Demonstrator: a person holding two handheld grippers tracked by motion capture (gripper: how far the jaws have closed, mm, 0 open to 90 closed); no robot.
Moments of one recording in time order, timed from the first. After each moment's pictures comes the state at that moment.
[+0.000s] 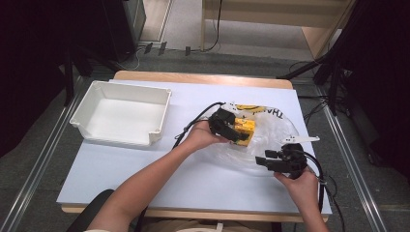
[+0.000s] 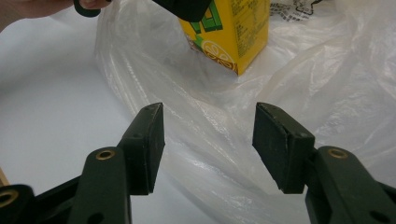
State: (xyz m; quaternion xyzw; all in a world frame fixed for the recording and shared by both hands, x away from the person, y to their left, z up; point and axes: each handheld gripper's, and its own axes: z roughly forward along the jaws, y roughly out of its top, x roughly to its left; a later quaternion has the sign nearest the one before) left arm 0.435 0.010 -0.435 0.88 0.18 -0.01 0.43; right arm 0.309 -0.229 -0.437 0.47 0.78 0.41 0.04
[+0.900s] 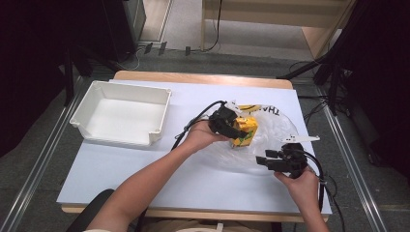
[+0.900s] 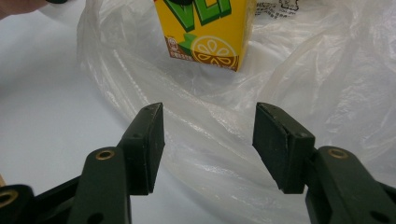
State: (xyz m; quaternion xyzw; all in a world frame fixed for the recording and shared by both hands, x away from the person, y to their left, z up) left arm 0.425 0.010 -0.412 0.89 0.20 0.01 0.40; right arm 0.311 -0.230 -0.438 0.47 0.78 0.41 0.04
